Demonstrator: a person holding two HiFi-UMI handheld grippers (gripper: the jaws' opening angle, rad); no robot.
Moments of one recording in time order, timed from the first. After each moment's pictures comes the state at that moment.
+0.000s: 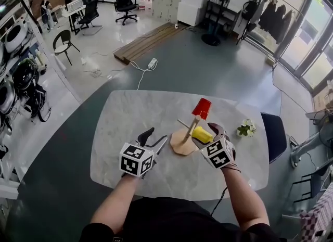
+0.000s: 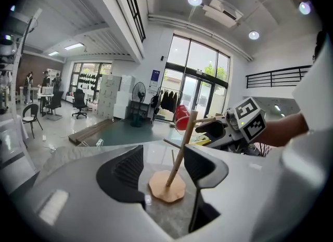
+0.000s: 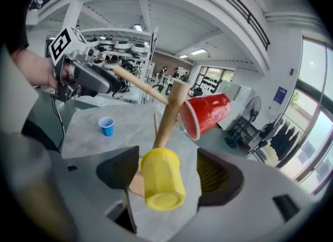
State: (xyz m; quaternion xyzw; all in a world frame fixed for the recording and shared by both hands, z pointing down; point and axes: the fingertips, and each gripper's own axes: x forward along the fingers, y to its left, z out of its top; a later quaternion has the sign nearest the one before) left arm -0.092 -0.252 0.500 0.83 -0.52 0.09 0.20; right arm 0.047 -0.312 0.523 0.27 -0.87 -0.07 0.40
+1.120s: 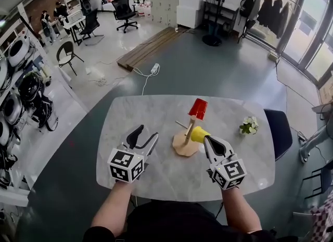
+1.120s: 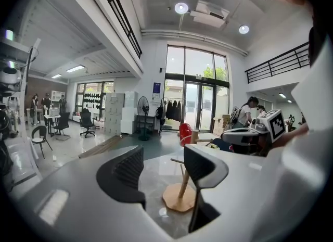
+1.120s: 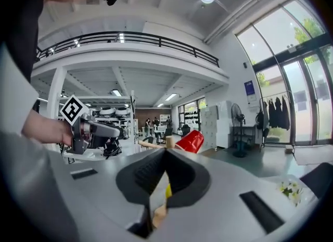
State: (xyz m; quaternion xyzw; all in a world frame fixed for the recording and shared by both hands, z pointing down) left arm -0.106 -0.241 0.436 0.81 -0.56 0.08 0.11; right arm 0.086 -0.263 0.438 0.35 -0.93 0.03 0.06
